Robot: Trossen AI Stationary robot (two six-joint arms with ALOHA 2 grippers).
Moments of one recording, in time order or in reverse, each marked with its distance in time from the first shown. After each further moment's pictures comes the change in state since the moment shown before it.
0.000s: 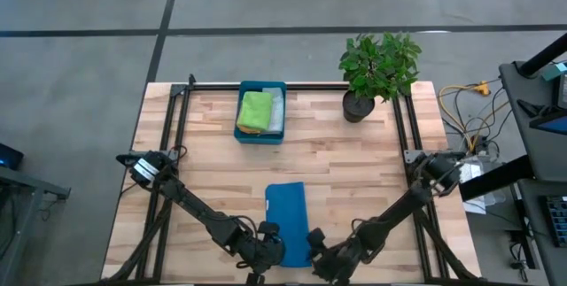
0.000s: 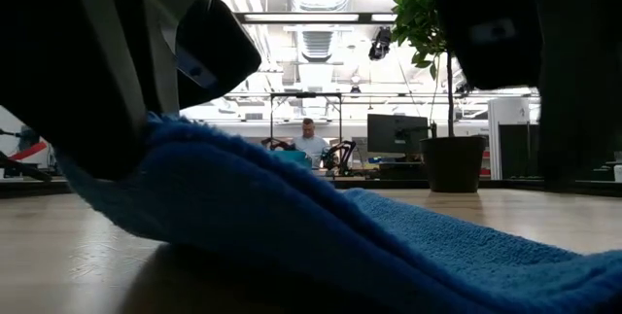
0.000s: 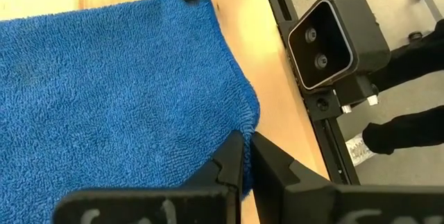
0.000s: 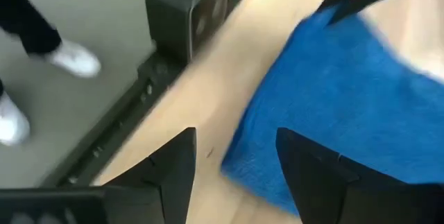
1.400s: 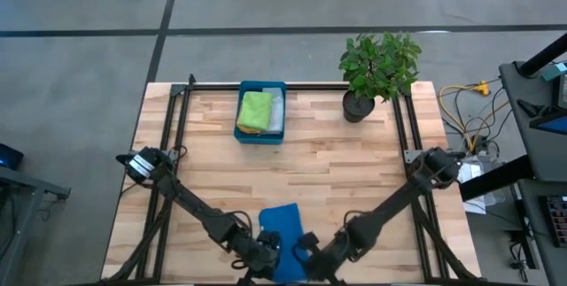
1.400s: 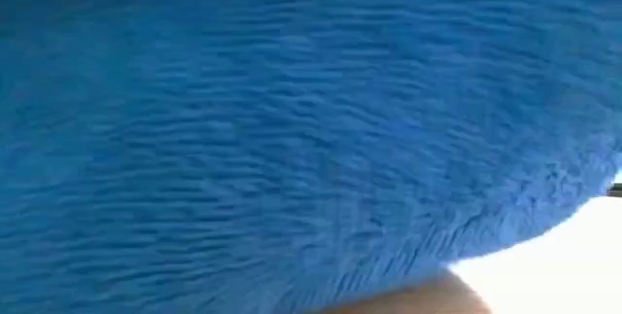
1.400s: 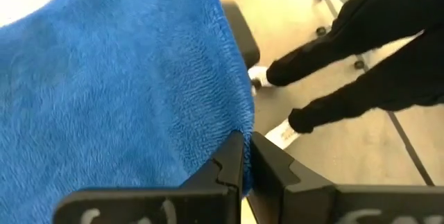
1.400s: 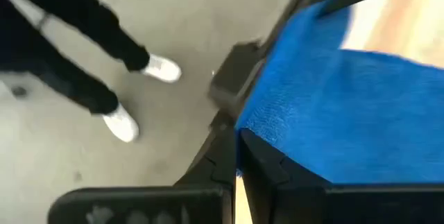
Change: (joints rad) left arm -0.005 -0.051 -0.035 0.096 0.266 0.010; right arm -0.071 -0.025 0.301 -0.376 -0.340 0.156
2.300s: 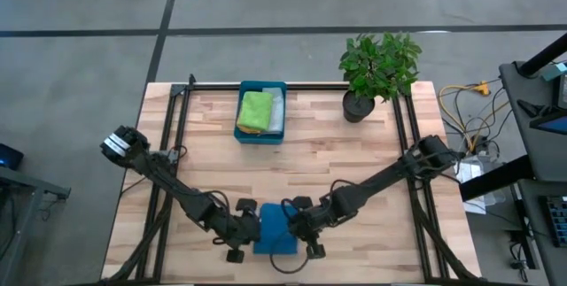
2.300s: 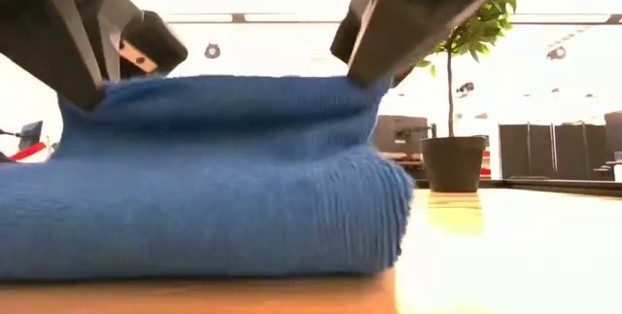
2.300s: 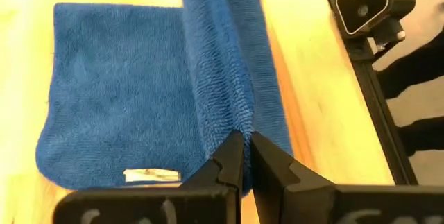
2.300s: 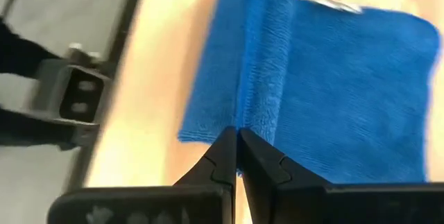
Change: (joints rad) left arm 0.010 -0.293 -0.310 -0.105 -0.333 -0.034; right arm -0.219 -0.041 -0.067 -0.076 0.004 0.118
